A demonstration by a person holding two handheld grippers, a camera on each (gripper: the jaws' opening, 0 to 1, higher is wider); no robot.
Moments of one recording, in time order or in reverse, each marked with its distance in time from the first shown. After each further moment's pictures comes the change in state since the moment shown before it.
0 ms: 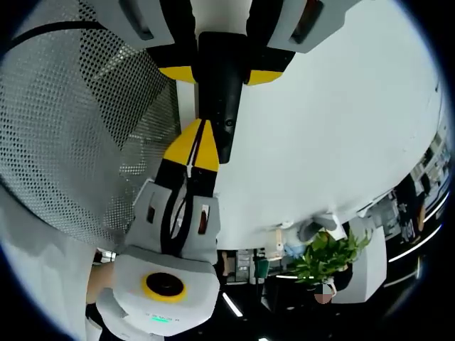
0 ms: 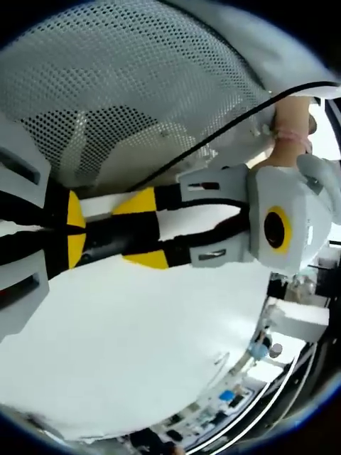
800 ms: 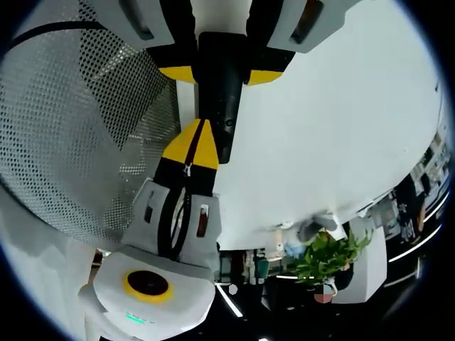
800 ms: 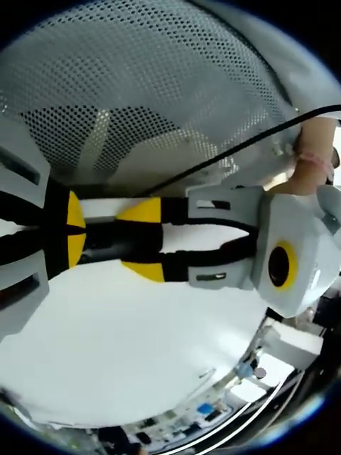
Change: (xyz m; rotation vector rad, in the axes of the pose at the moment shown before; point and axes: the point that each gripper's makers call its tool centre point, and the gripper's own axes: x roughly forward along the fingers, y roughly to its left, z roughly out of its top) left arm 0.000 0.000 0.000 -0.001 0.003 0.000; right arm 0.001 0.002 -0.002 -0.175 0.098 0.017
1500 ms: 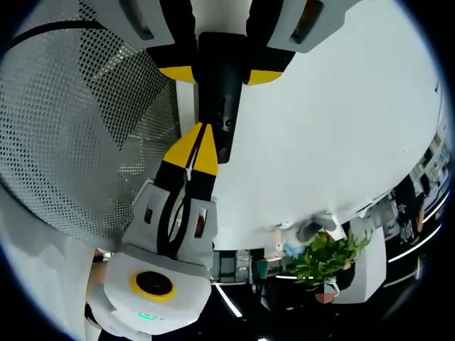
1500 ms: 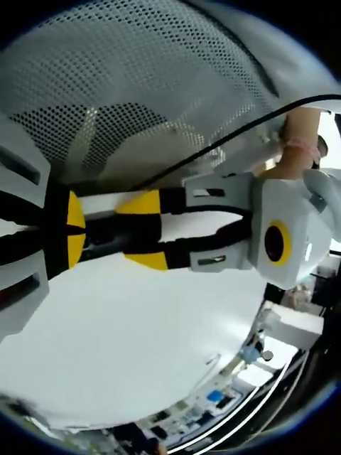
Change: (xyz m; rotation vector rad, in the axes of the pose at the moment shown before) left arm 0.000 0.000 0.000 -0.002 0.000 0.003; right arm -0.003 -0.002 0.000 0.057 -0.050 -0.049
